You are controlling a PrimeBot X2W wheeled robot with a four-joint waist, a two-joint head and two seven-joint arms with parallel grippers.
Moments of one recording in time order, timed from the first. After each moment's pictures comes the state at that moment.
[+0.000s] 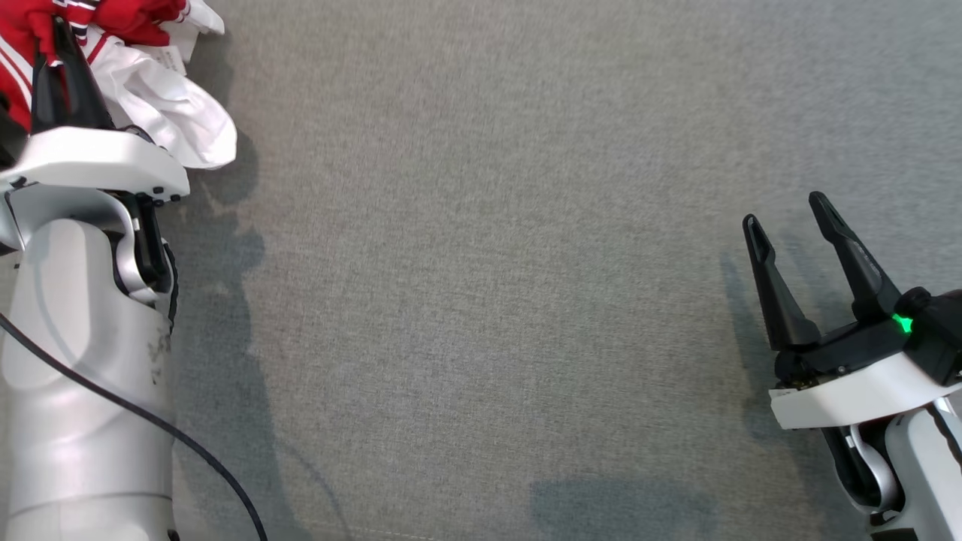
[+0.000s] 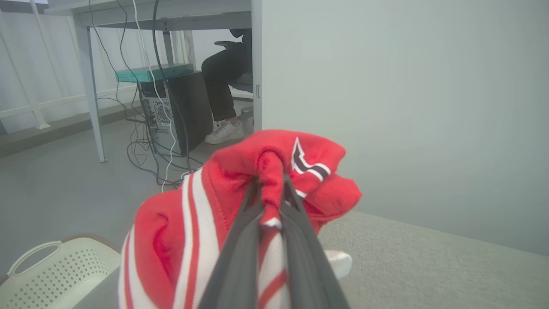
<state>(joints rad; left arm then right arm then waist) -0.82 0.10 0.18 0.65 -0.20 0.10 -0.26 -0.29 -0.30 0.24 0.05 0.34 0.13 -0.26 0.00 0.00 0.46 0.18</state>
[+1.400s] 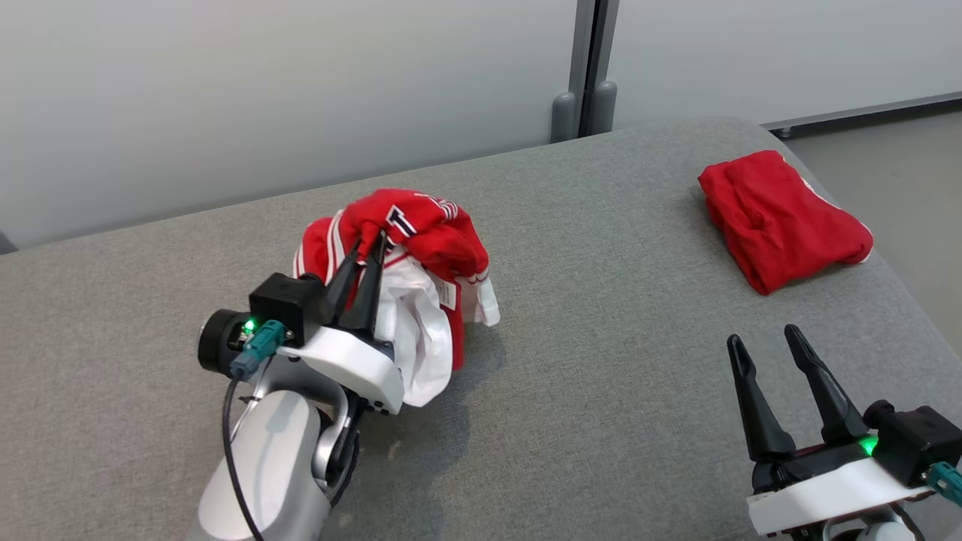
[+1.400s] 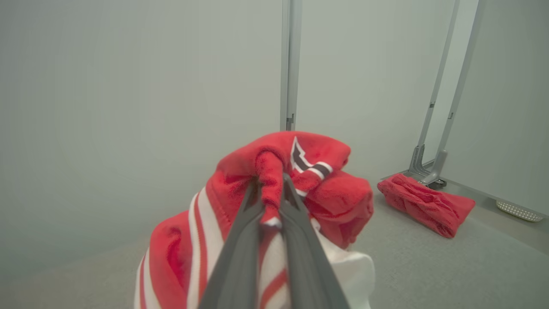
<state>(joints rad) -0.43 0.03 -0.25 0.44 -0.25 -0.03 -0.20 -0.04 -0.17 0.18 0.09 0.37 0.13 -0.26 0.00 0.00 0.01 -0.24</state>
